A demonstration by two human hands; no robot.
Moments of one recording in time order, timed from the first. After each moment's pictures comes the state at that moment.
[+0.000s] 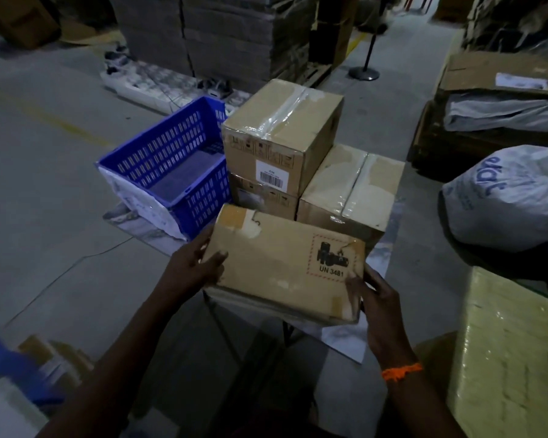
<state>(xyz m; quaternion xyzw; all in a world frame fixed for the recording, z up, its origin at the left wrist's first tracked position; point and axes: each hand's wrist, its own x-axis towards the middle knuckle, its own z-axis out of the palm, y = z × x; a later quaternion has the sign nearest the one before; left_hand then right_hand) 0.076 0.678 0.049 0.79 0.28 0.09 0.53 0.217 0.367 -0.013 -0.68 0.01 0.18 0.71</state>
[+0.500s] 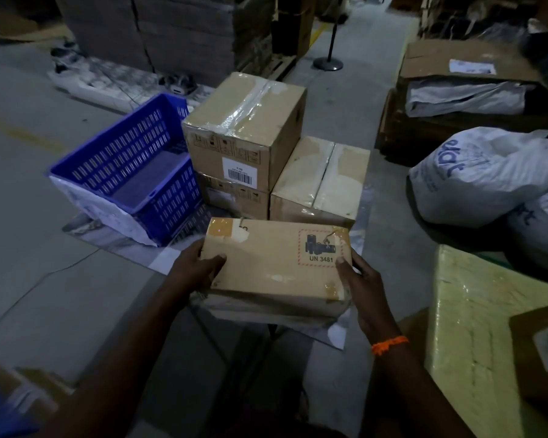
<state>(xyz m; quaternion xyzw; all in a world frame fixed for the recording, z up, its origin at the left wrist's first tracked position) 0.126 0.666 0.013 0.75 0.35 -0.02 0.56 0.241 0.352 -0.019 -0.73 0.00 0.13 0.68</state>
